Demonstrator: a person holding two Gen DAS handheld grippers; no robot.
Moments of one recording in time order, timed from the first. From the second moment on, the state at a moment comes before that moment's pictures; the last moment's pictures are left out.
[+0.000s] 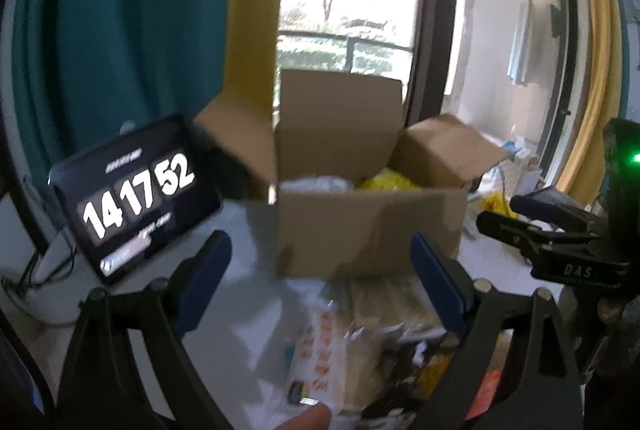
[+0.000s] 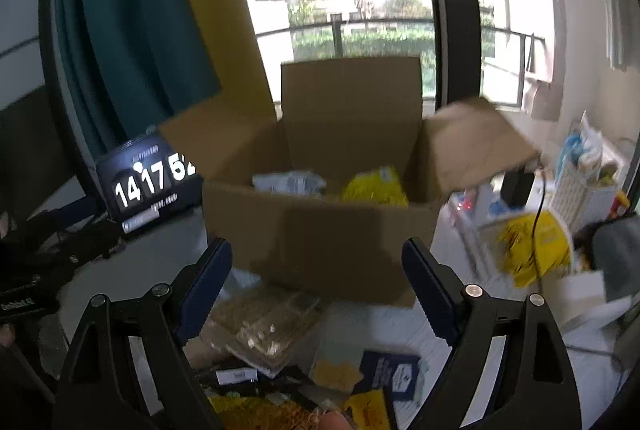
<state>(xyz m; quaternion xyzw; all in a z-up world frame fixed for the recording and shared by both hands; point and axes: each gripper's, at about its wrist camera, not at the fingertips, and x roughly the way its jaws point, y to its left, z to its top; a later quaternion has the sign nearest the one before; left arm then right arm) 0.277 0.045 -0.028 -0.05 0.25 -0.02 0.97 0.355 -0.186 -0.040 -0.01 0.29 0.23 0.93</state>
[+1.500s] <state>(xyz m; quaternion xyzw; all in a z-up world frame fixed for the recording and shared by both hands) 0.271 0.066 -0.117 -0.09 0.36 0.00 0.93 0.367 -0.186 -0.123 0.08 0.46 0.29 0.84</state>
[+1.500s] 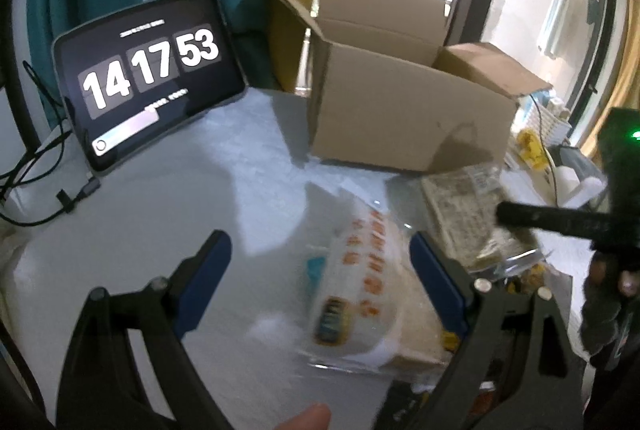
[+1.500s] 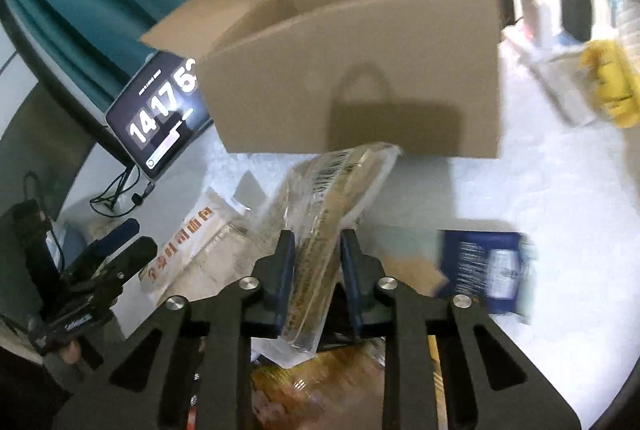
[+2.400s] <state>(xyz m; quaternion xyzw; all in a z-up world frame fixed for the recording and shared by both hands) 0.289 0.021 -0.123 -0.02 0.42 -0.05 0.91 0.319 -0.303 -0.053 0.08 0.33 0.23 0.91</state>
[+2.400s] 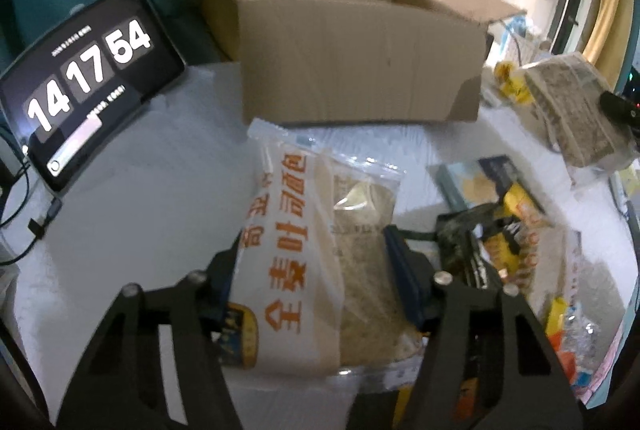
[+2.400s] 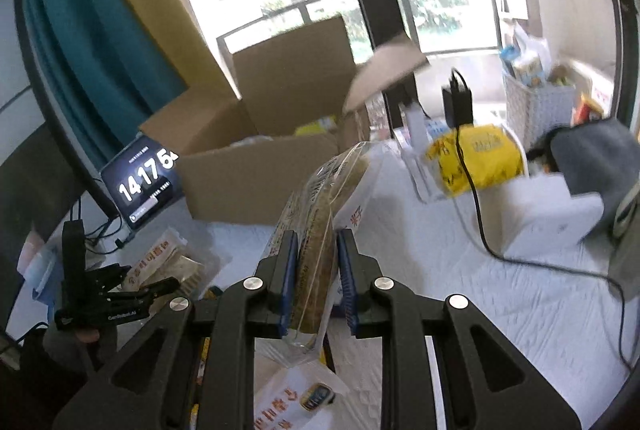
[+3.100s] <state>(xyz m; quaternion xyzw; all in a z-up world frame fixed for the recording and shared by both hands) 0.321 0.035 0.017 0.00 0.24 -0.06 0.97 0.370 -0.240 0.017 0.03 0.24 0.25 0.94</state>
